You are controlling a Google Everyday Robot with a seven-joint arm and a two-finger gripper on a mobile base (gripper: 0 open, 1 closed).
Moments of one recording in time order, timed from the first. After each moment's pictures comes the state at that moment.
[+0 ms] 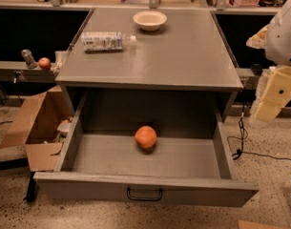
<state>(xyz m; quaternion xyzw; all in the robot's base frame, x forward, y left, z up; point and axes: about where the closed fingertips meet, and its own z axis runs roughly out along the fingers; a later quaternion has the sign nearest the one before) 0.438 -0.217 0.976 -0.60 0.78 -0.03 0.16</state>
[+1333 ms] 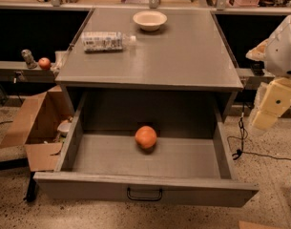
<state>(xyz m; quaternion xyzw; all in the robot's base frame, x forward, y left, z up) 0.439 -0.224 0.950 -0.59 0.79 -0.01 0.16</state>
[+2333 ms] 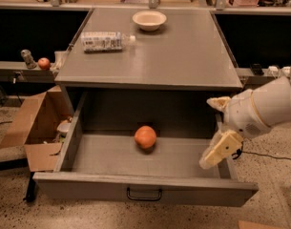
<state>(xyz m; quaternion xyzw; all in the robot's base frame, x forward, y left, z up) 0.451 -0.164 0.817 -0.56 0.76 0.16 0.28</state>
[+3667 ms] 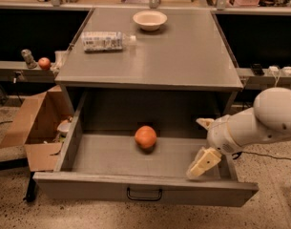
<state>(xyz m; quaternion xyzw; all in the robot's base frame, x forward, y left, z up) 0.476 -0.161 0.710 -0.55 0.77 0.16 0.28</state>
